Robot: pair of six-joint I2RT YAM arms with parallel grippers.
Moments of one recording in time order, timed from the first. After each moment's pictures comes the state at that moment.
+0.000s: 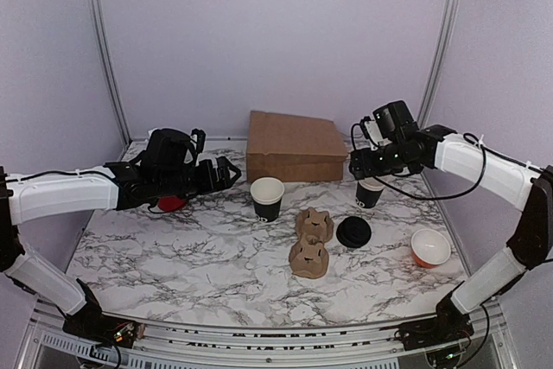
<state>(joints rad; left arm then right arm) -0.73 1.43 0.96 -0.07 -0.04 -0.69 0.47 1.50 1.27 -0.61 0.17 0.19</state>
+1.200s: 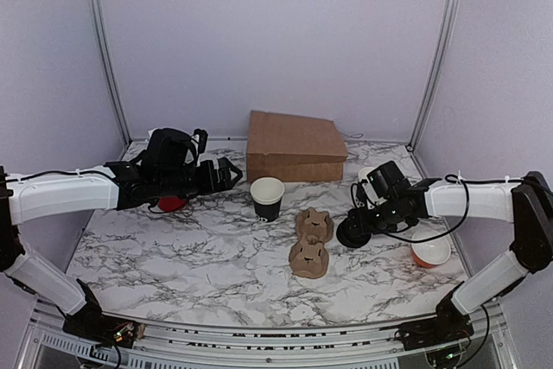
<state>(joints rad) -0.74 1.43 0.97 -0.08 -0.02 -0.66 0.51 1.45 0.79 -0.39 0.02 0.37</state>
